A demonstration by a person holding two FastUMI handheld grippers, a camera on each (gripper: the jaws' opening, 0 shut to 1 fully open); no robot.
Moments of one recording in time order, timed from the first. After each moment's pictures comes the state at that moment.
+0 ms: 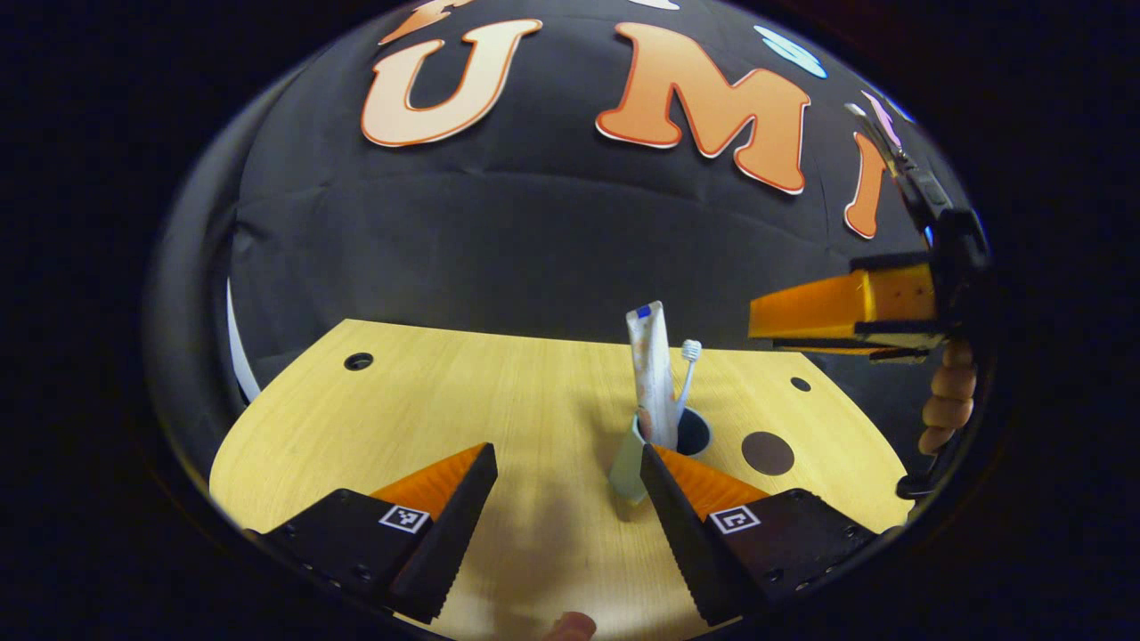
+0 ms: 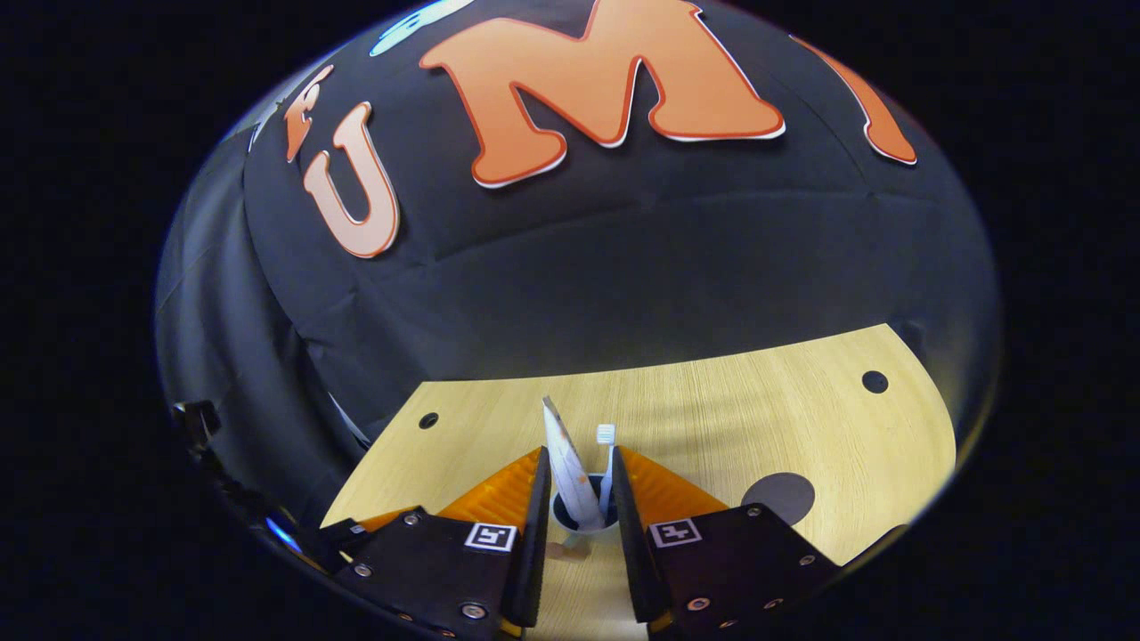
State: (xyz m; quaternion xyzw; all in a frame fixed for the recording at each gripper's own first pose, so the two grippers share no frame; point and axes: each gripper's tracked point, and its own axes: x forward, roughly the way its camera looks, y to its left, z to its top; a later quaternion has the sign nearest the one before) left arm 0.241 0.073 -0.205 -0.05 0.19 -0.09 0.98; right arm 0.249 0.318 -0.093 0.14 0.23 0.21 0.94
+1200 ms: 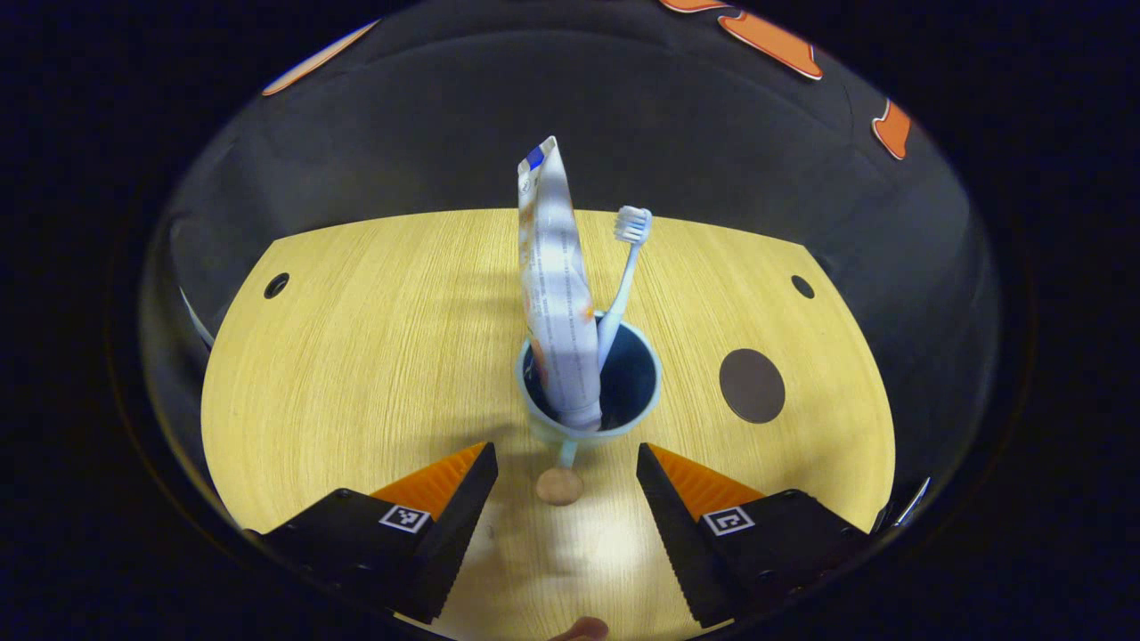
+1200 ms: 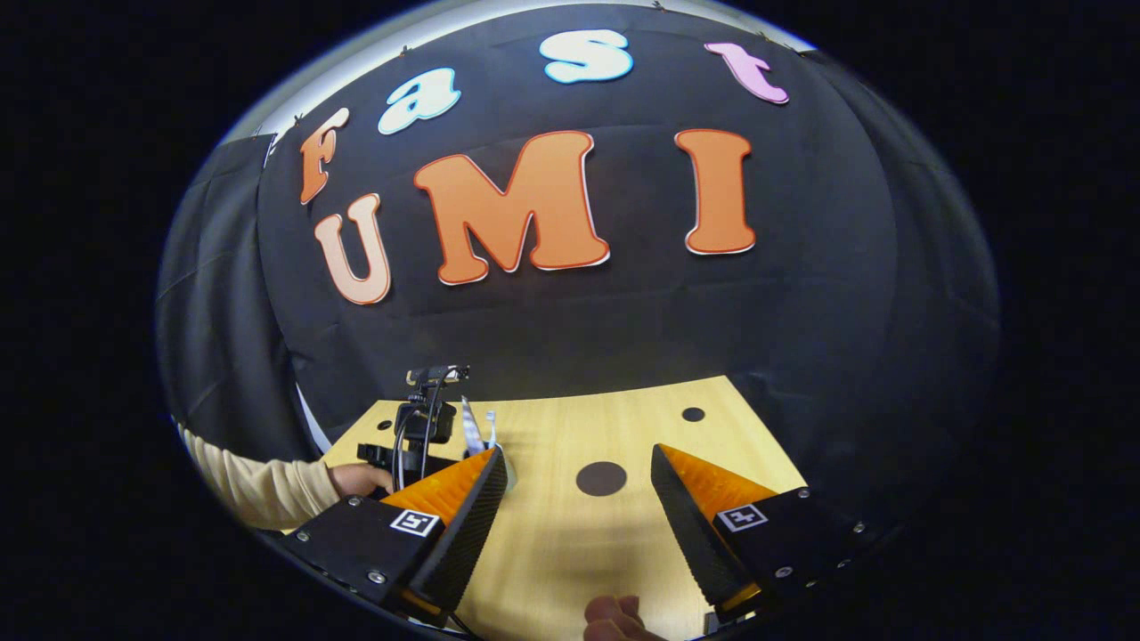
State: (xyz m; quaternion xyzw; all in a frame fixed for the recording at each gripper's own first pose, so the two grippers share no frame) left arm 0.265 -0.015 -0.277 -0.01 0.44 -0.11 0.89; right arm 0.067 0.078 -0.026 0.10 0.14 0.09 0.98
